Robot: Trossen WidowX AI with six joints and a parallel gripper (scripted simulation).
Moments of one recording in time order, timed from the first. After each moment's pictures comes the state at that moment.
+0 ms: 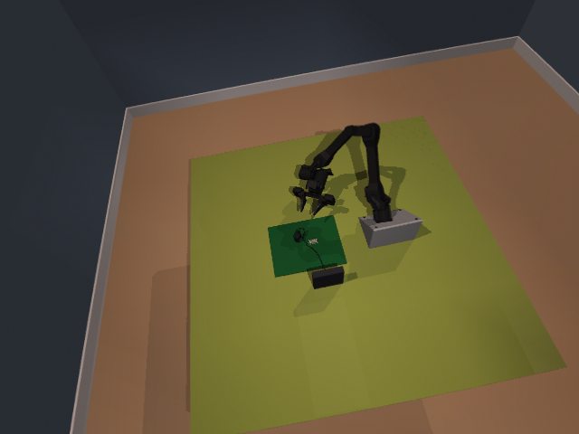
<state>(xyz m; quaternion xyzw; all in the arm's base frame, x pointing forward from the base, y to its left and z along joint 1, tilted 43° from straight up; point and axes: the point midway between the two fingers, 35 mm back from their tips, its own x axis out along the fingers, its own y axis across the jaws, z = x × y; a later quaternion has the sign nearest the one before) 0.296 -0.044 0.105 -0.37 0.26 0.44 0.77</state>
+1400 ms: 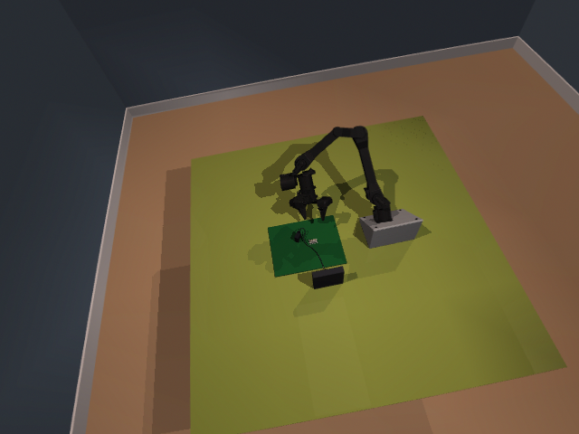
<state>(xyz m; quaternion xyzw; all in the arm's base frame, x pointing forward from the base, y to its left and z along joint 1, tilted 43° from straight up) 0.288 -0.012 0.082 -0.38 0.64 0.30 0.60</state>
